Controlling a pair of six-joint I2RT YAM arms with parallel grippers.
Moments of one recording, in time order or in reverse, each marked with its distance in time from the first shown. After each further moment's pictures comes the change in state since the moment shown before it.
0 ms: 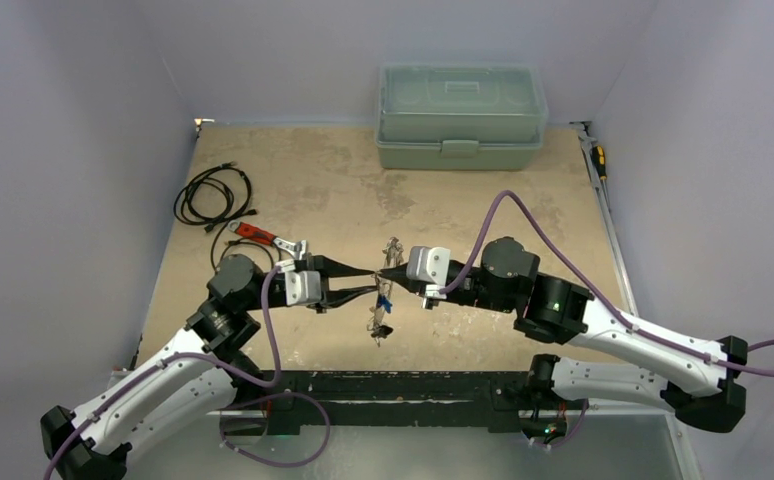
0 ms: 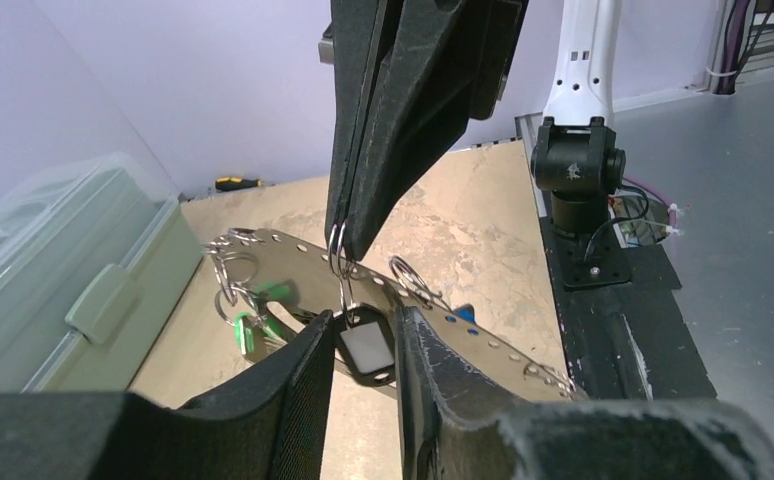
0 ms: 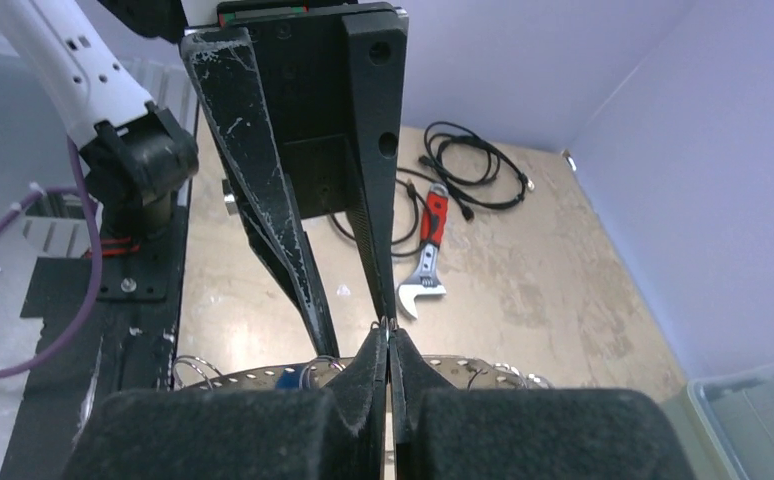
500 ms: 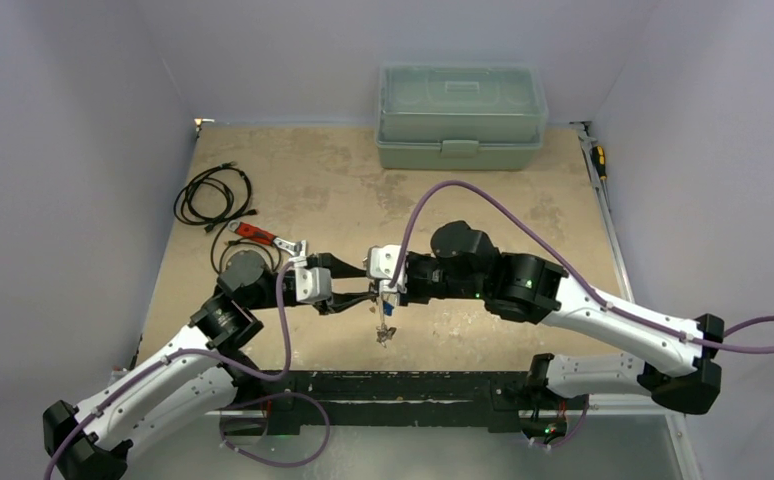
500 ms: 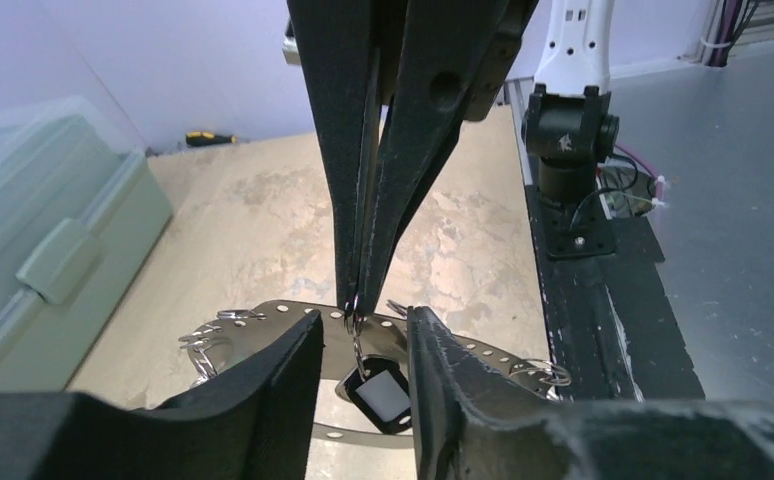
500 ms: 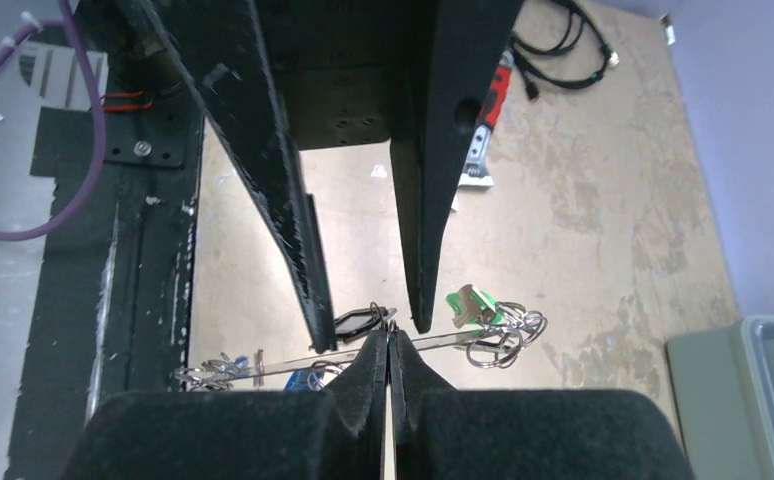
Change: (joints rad) left arm 0.000 0.042 -0.005 -0.059 -0.002 0.007; right arm 0.001 0.227 0.244 -0.371 0.001 -0.068
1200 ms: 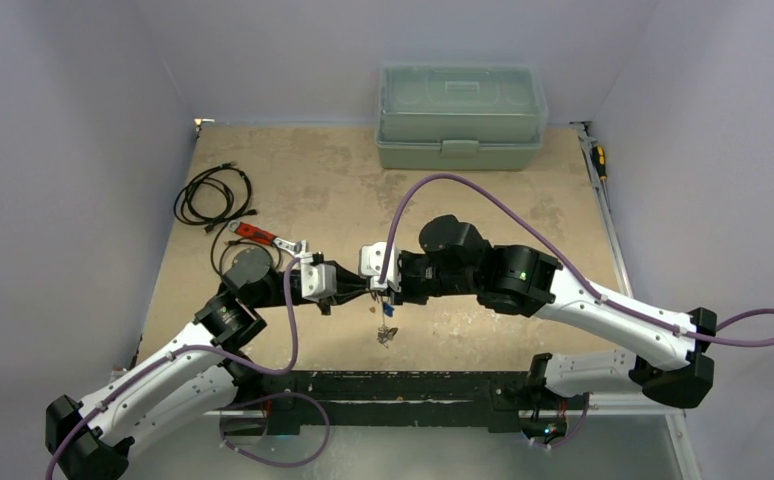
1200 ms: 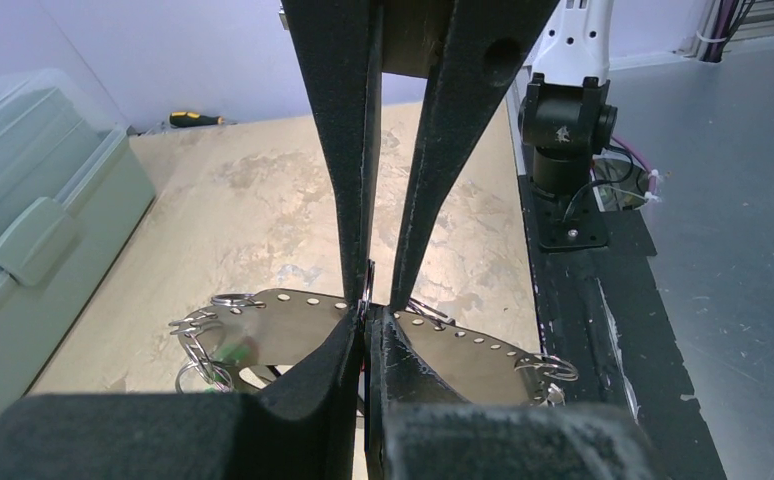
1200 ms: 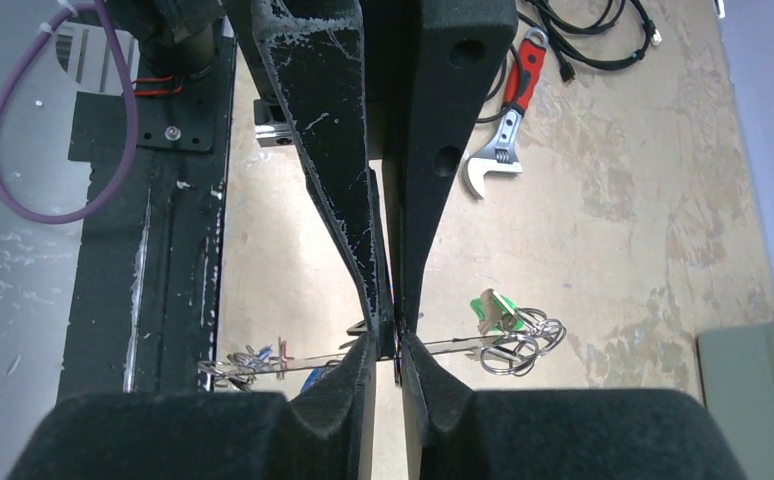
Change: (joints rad) left arm 0.000 0.019 -0.004 0.006 0.005 -0.023; right arm 0.004 0.043 0.072 -0.094 -0.011 0.018
